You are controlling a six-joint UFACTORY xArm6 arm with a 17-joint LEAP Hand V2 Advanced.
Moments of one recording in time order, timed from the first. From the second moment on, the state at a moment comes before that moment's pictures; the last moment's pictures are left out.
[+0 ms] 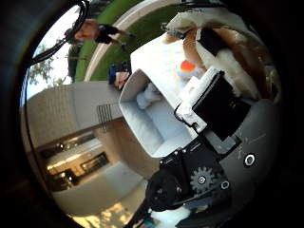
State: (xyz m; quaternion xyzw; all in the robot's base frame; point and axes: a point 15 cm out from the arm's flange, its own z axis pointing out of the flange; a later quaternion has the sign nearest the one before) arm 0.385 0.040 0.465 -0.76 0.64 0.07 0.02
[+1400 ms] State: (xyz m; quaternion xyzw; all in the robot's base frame) arm 0.371 -0.010 0.395 -0.78 0.62 0.09 0.03
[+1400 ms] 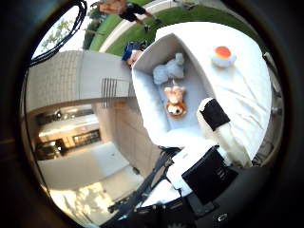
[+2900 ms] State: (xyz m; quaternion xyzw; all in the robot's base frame) arm 0.513 -0.022 0.167 -0.80 0.55 0.13 -0.17
